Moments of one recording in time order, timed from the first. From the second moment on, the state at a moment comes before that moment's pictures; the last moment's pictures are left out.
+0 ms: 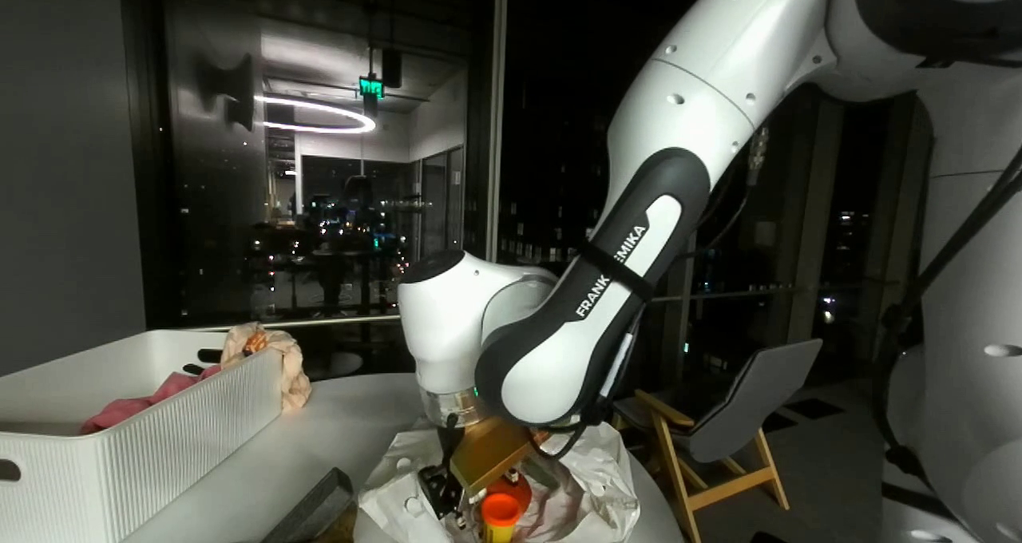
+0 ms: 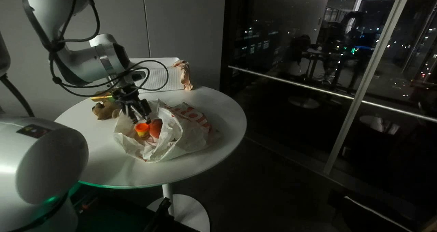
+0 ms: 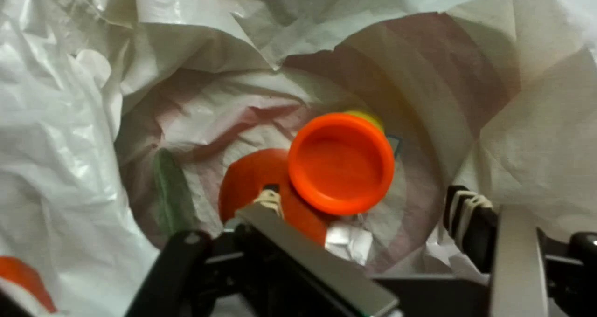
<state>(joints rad) 0.26 0.03 0.22 -2.49 -0.50 2.41 0.94</state>
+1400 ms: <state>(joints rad) 0.55 0.24 0.36 -2.11 -0.88 2.02 0.93</state>
